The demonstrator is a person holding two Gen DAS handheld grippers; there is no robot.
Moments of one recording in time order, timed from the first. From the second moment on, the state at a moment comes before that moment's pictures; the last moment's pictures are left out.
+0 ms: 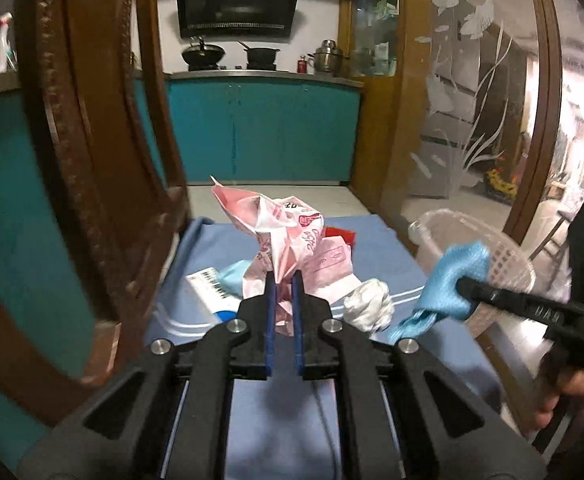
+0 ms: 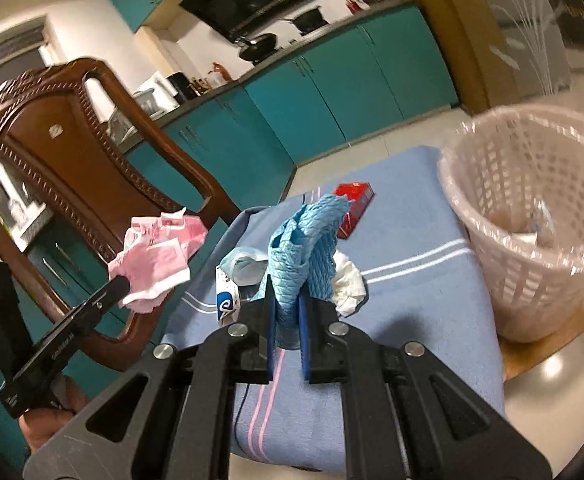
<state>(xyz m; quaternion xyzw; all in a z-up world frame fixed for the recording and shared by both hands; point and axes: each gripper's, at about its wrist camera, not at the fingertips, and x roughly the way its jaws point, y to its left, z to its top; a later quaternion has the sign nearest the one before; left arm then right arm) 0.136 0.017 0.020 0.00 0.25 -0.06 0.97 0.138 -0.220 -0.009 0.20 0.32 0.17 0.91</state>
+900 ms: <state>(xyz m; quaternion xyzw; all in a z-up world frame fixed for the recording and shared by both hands) 0.133 0.015 0.006 0.02 0.27 -0.07 0.96 0.146 -0.277 0.012 0.19 0.23 0.06 0.95</state>
